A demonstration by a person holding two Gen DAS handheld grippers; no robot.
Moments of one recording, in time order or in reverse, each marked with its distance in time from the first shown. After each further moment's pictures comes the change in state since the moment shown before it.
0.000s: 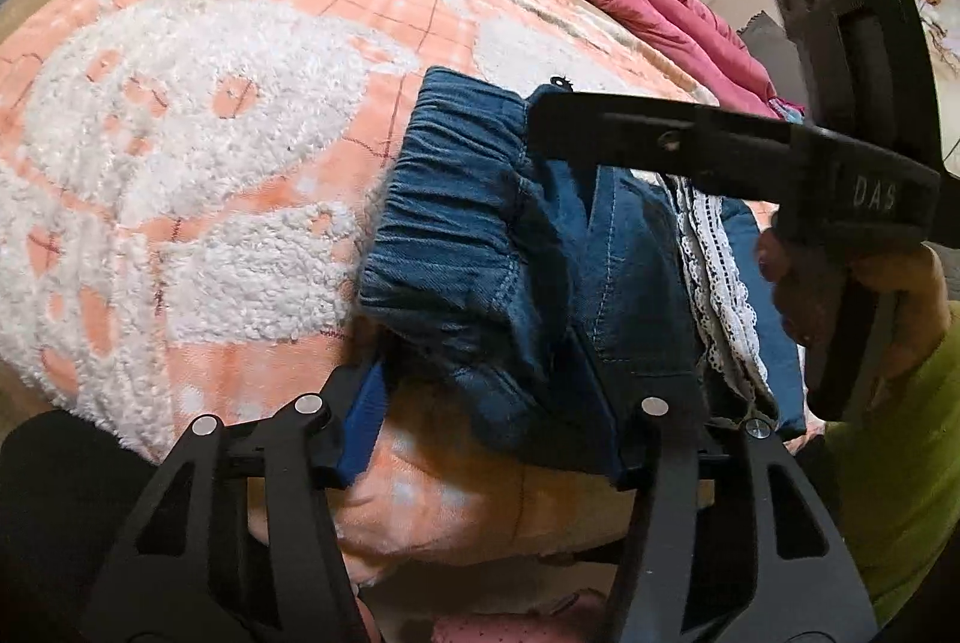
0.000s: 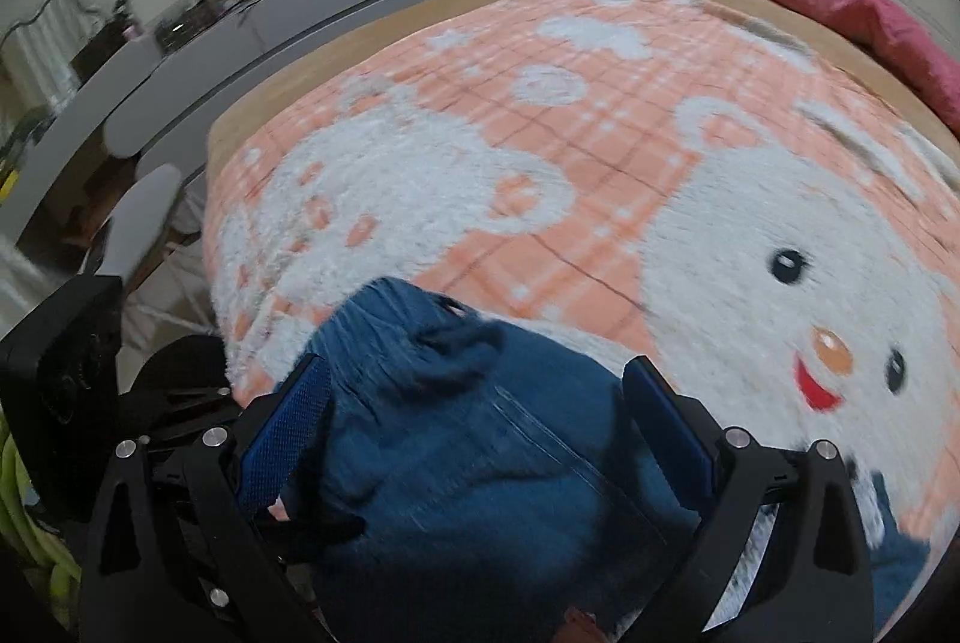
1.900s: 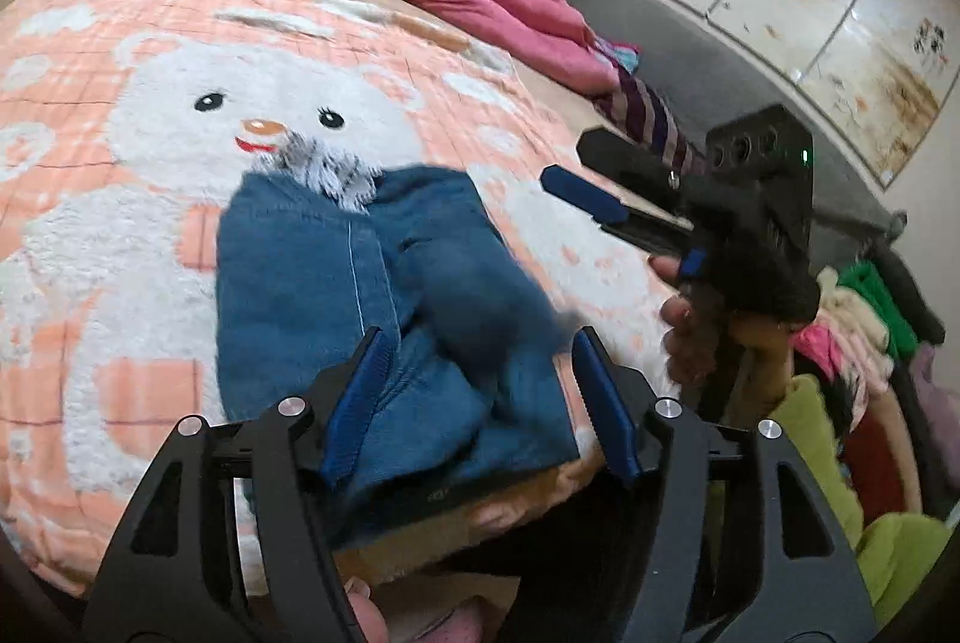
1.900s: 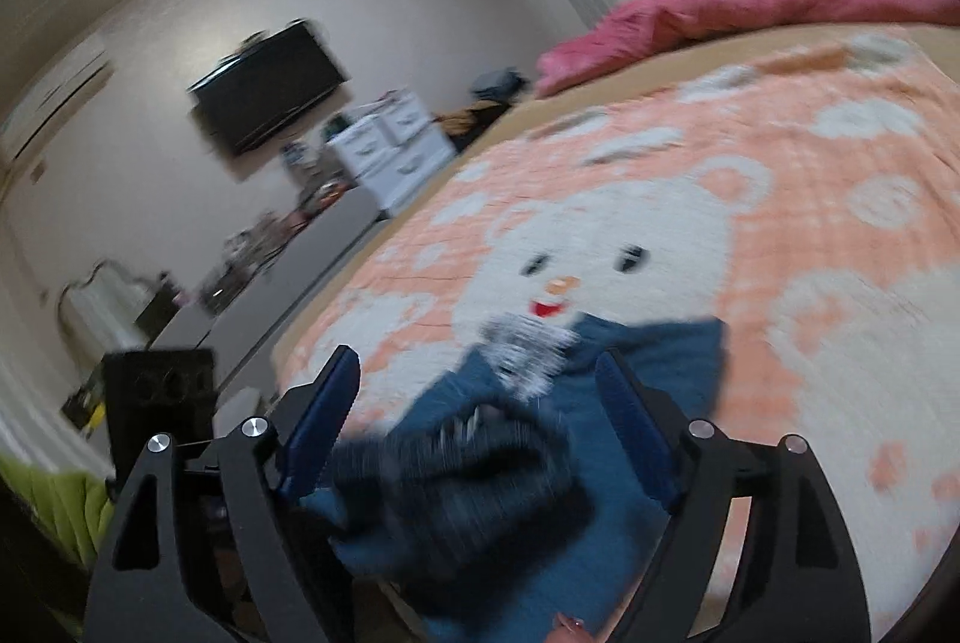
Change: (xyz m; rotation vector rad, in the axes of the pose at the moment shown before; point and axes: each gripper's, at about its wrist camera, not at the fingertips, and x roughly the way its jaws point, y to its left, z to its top) left arm 0.029 -0.179 -0.002 0.240 0.033 -0.314; right arm -0.194 -0.153 -0.194 0.461 -0.520 0.113
